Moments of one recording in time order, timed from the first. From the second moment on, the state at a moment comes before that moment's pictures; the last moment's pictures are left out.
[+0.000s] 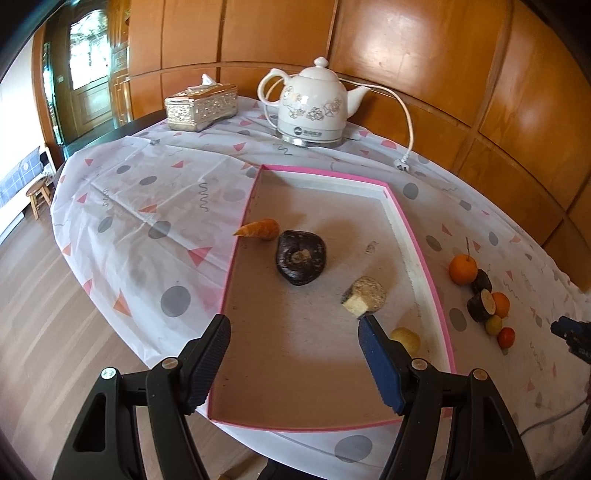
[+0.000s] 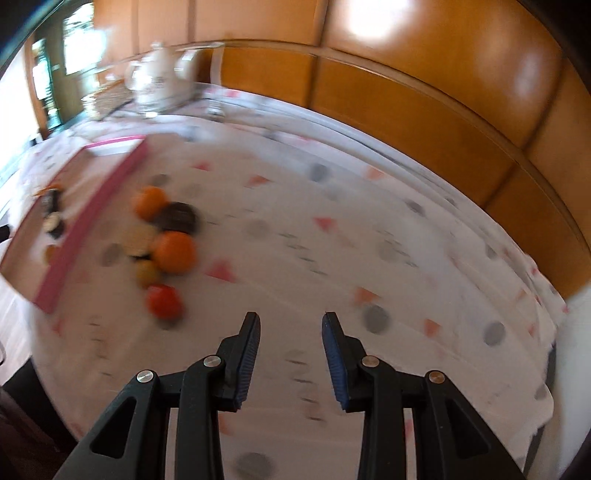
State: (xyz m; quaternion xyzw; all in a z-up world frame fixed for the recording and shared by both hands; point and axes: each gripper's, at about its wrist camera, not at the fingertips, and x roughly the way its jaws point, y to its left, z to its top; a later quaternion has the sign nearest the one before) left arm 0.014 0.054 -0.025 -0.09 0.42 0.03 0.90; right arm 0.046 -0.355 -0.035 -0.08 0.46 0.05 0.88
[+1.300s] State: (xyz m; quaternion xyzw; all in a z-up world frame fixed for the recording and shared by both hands) left arm 0.159 -0.121 -0.044 -0.09 0.52 -0.15 0.84; right arm 0.059 -0.466 -0.049 0.09 0.51 -0.13 0.85
